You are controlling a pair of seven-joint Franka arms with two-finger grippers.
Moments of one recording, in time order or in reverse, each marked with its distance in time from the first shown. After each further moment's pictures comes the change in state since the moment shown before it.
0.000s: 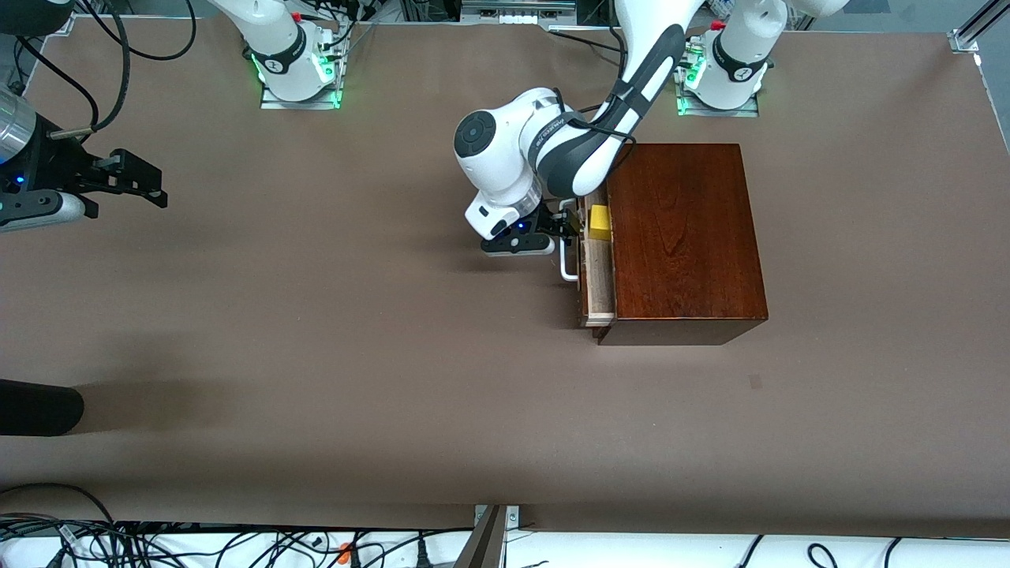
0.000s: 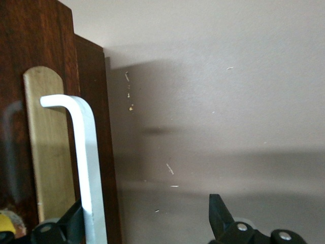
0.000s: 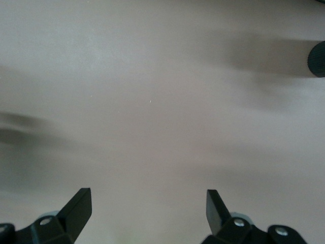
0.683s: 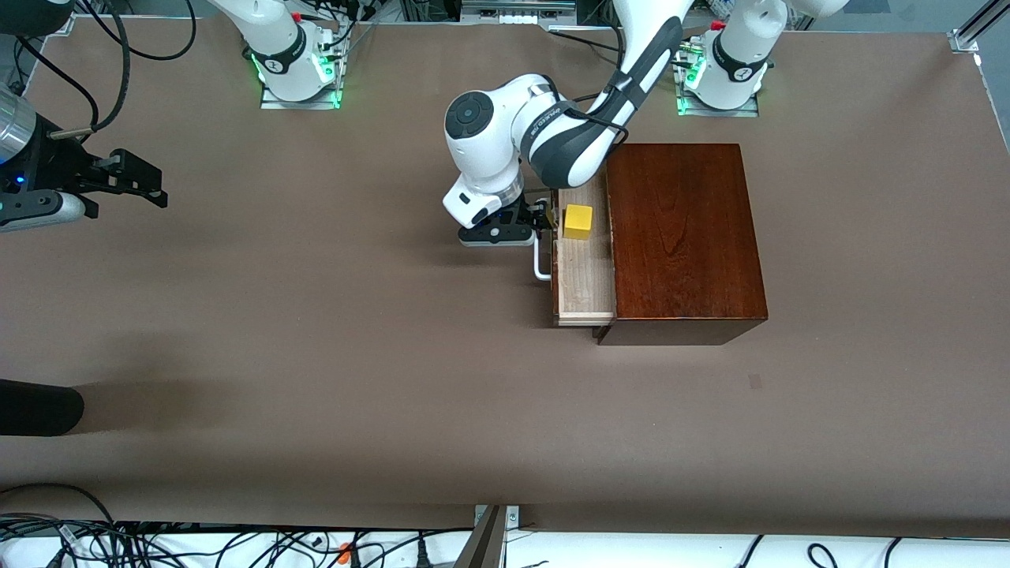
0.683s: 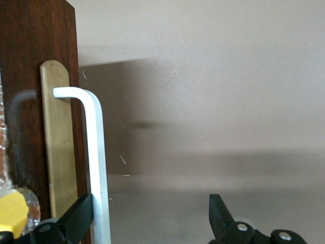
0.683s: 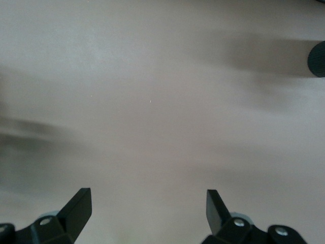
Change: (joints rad) left arm -0.019 -0.001 -0.005 0.052 -0.101 0.058 -0.002; right arm 0.000 0.000 0.000 0.000 0.000 0.000 0.000
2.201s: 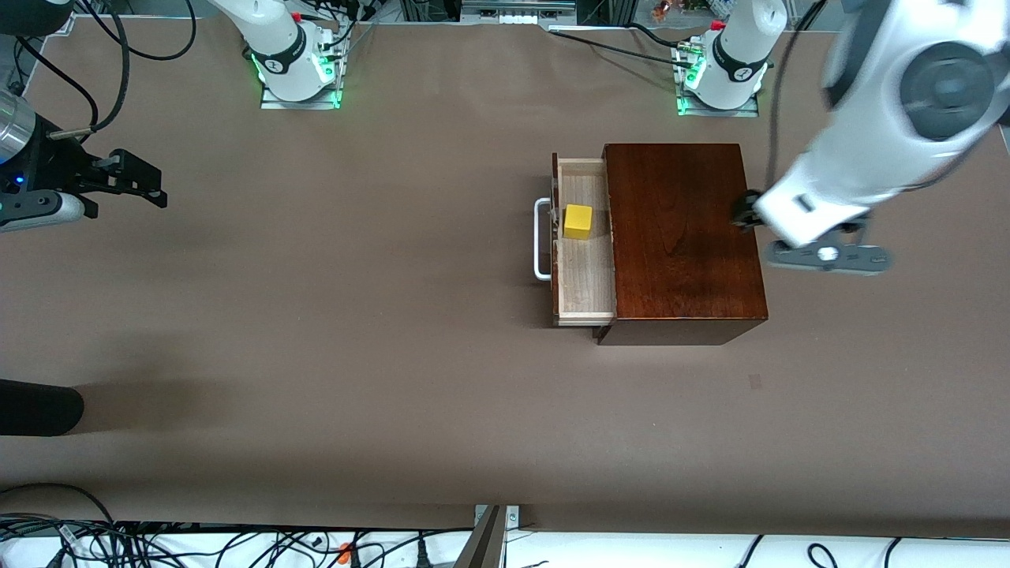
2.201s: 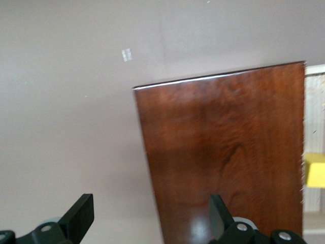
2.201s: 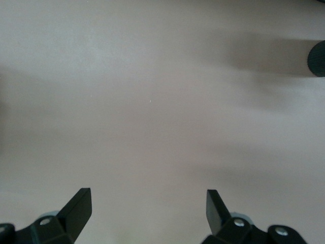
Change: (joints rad) left arm 0.626 -0.423 0.018 0.044 -0.099 -0.537 0.810; right arm -0.001 0.000 0.000 0.000 0.000 -0.001 0.000
